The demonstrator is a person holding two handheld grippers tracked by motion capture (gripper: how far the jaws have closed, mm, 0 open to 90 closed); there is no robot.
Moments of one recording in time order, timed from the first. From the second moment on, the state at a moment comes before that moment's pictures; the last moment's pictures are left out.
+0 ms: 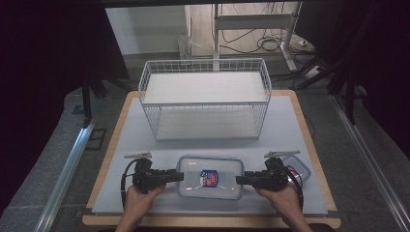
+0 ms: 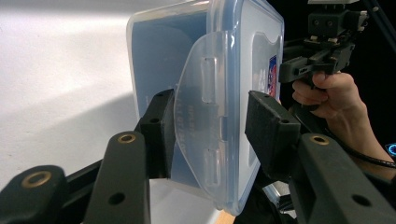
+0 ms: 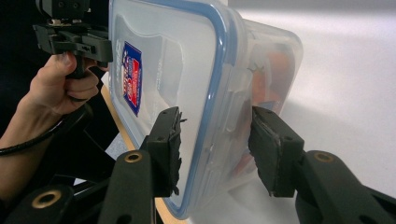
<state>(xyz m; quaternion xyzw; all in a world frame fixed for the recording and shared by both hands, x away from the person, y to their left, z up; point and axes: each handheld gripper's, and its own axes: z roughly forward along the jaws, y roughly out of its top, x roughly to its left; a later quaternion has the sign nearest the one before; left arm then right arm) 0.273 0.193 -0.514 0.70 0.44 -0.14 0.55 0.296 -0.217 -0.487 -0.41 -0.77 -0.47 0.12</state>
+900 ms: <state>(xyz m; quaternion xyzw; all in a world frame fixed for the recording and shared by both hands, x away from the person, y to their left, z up) 0.292 0.193 -0.456 0.72 0.42 -0.06 0.55 0.318 -0.214 -0.438 -0.39 -0.75 -0.53 0.06</state>
